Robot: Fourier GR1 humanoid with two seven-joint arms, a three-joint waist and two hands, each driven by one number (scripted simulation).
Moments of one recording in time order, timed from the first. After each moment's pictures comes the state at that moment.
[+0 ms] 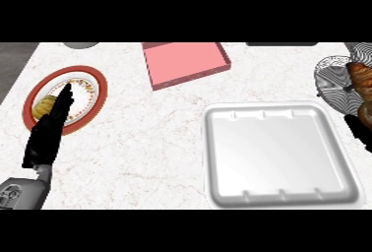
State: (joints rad) left arm -0.15 0.43 -0.12 -1.43 0.02 0.25 0.05; right arm -0.39 -0.44 -0.25 -2.07 0.48 0.41 0.48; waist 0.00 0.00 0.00
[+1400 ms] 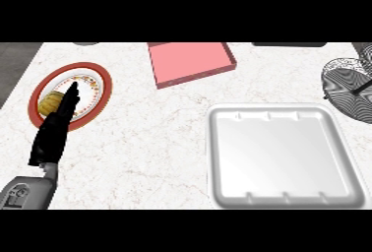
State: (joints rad) left arm -0.16 0.36 -0.08 -1.45 -0.05 0.19 0.07; right arm -0.78 -0.82 -0.25 -0.97 0.84 0.08 -0.17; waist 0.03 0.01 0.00
